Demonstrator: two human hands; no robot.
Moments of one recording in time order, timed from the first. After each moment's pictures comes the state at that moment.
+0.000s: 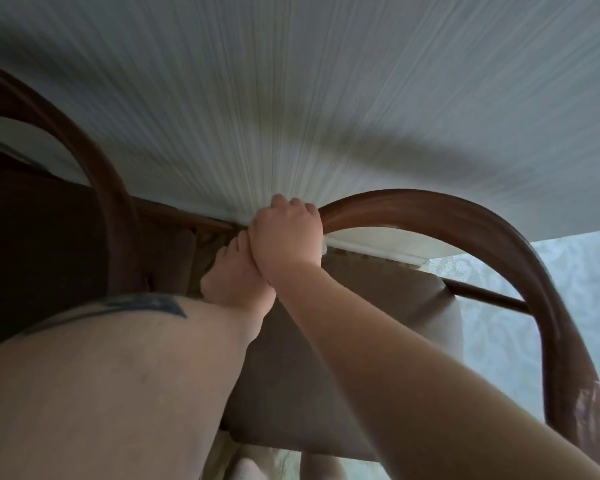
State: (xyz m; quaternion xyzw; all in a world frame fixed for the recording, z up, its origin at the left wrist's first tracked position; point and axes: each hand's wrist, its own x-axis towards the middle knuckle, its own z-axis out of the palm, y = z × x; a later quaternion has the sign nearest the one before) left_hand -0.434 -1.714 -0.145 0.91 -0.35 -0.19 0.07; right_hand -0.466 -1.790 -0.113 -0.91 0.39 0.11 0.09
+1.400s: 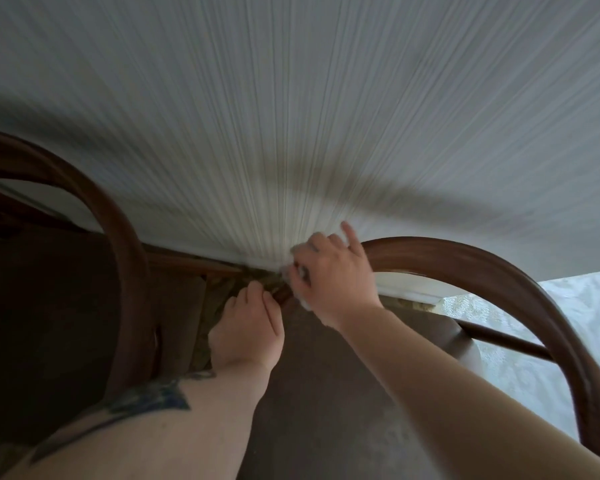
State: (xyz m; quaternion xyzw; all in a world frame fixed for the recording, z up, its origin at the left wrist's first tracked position) left_hand -0.437 -1.707 -0.153 0.91 -0.38 -0.09 0.14; right_hand -0.517 -1.825 -0.119 -0.92 0.37 -0.04 0.10
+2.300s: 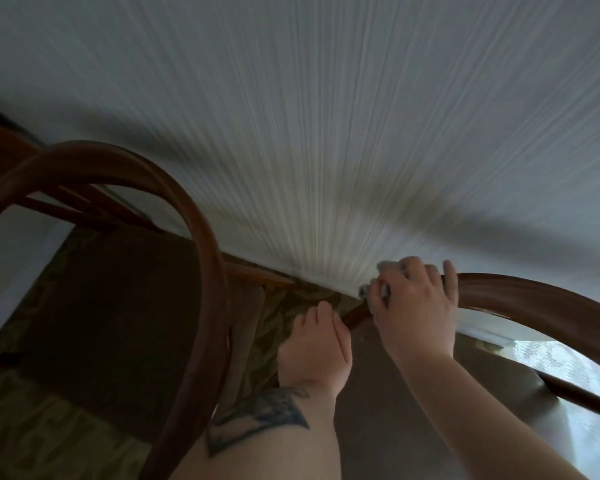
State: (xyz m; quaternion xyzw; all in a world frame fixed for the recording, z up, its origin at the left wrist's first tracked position) left_hand -0.436 -1.708 -0.162 0.90 -0.40 0.02 0.15; right_hand -0.508 -1.813 -0.114 -0.87 0.48 -0.06 0.10
